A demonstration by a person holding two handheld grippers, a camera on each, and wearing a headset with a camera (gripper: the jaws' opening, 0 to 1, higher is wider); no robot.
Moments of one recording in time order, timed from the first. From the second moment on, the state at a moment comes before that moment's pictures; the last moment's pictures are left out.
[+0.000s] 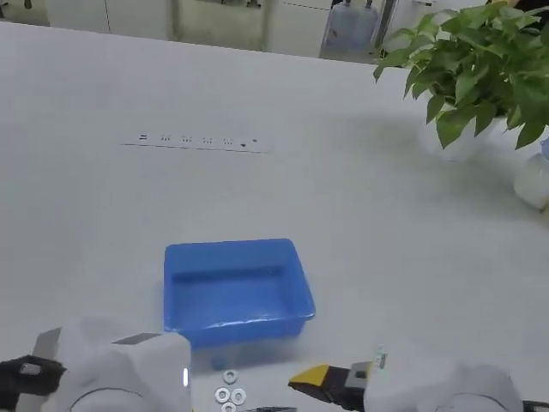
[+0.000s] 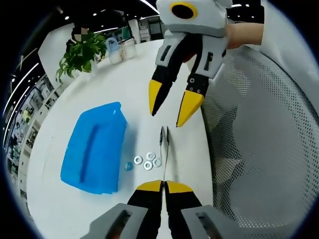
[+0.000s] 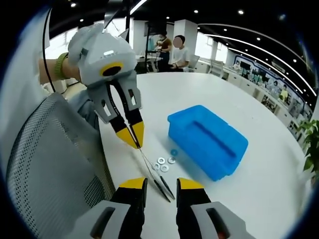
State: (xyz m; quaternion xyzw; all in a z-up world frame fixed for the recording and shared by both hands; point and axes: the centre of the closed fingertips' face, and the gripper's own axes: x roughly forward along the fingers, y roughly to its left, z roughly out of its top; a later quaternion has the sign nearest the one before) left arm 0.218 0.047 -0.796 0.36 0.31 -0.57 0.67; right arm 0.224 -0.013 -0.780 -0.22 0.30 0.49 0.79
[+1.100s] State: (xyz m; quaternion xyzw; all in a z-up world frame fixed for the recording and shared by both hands) left arm 0.222 0.030 -0.725 0.35 0.25 -0.60 0.67; right arm 0.226 0.032 -0.787 -0.20 0.28 0.59 0.73
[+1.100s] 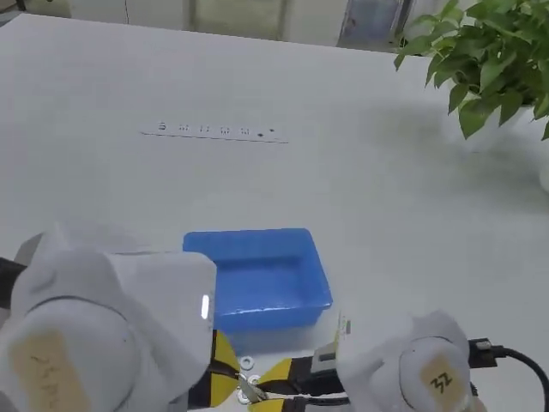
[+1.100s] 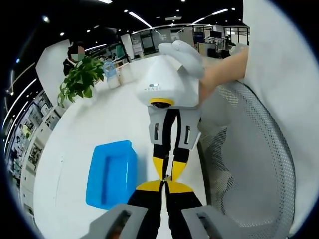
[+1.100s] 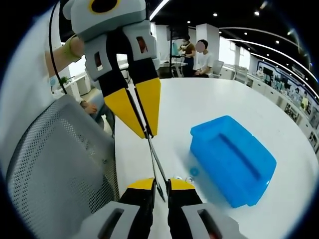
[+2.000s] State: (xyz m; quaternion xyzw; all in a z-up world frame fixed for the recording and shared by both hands) left arm 0.231 0.032 -0.719 0.35 0.26 -0.61 0.66; right arm 0.233 0.052 -0.780 -0.17 0.27 0.59 0.74
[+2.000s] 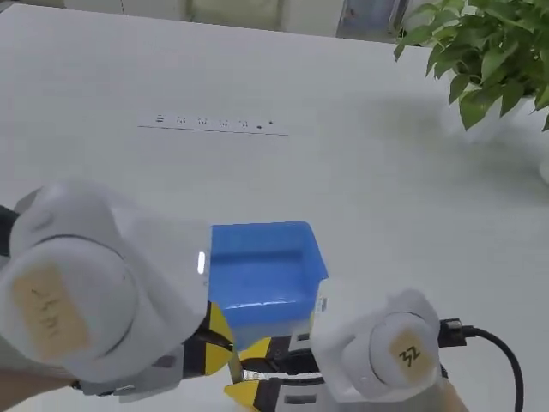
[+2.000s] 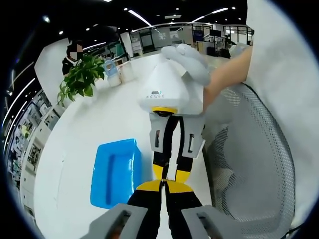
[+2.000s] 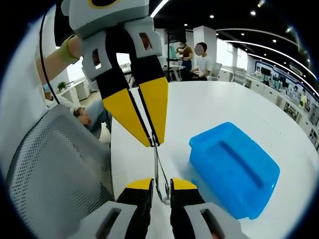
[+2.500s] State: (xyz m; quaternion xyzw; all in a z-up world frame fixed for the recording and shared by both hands) left arm 0.247 0.035 -0.716 0.30 0.27 -0.58 0.71; right arm 0.238 0.048 -0.775 -0.16 0.28 0.57 0.75
